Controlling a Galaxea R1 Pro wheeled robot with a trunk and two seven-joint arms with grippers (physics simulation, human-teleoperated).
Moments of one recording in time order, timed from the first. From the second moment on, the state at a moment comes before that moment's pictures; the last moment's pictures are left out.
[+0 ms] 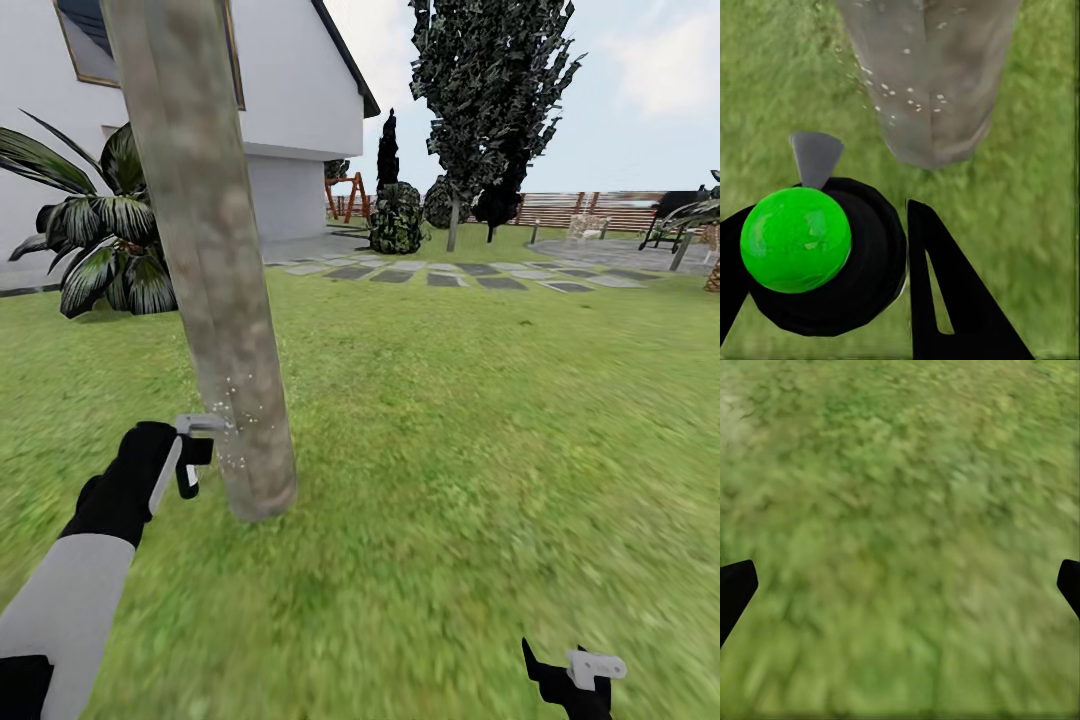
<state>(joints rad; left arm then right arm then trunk) -0.86 0.16 0.04 -1.01 -0.06 0.96 -0.02 -0.36 -0.13 -0.49 -0.23 0.25 -0.62 0.17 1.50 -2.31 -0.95</state>
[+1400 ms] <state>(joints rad) -0.92 0.11 0.02 -1.13 -0.09 1.02 -0.01 -0.36 -0.13 -0.49 -0.22 0.25 -0.62 0.17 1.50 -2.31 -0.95</state>
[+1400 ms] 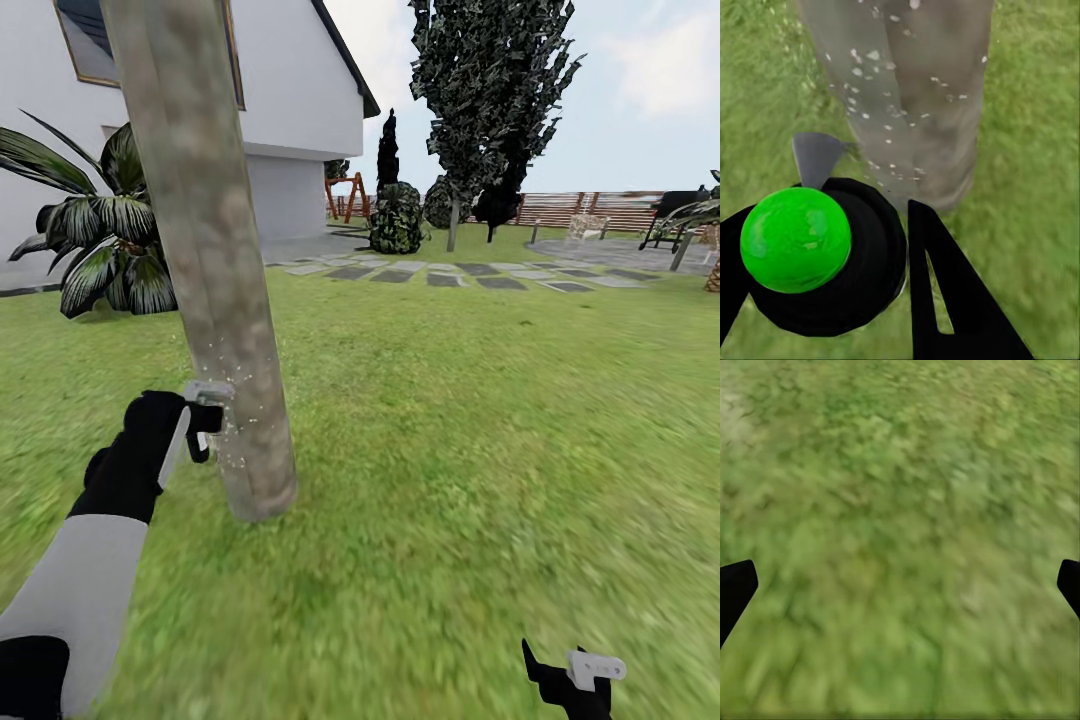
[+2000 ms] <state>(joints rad) -0.92 0.10 0.03 -1.12 -0.09 1.02 -0.01 -0.36 -0.13 -0.49 -0.22 0.25 -0.62 0.17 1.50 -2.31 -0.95</state>
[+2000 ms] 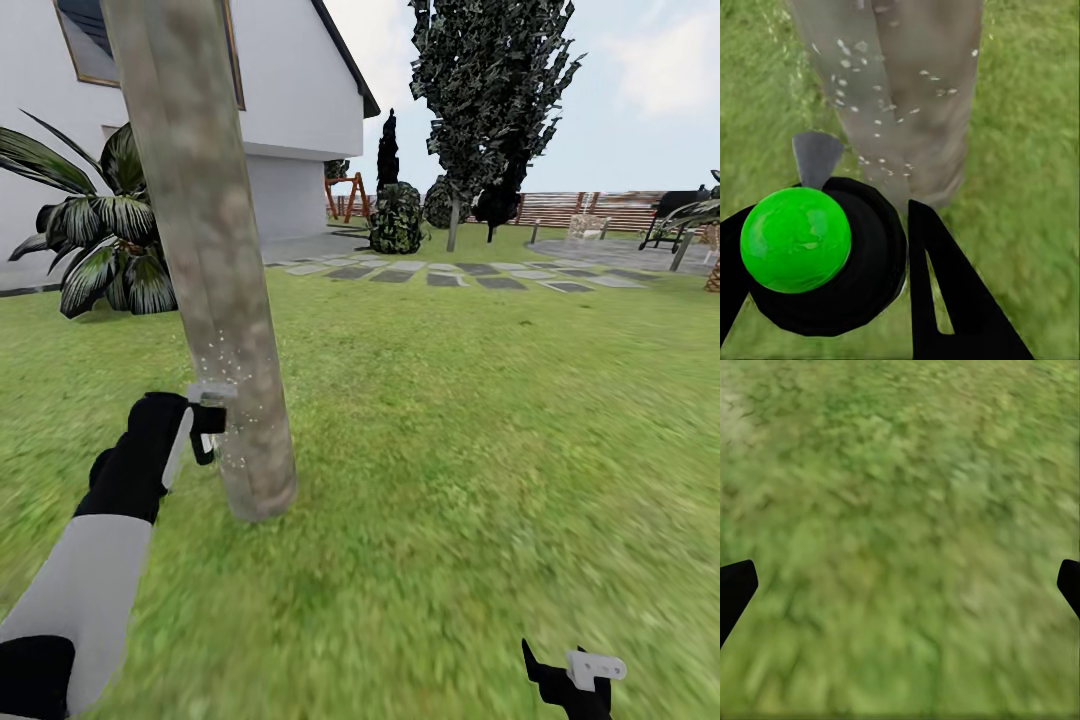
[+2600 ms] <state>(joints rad) -0.69 0.08 0.04 -0.82 -0.04 0.66 0.21 -0.36 -0.13 -0.49 -0.22 0.25 -0.62 0.17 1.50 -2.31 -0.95</state>
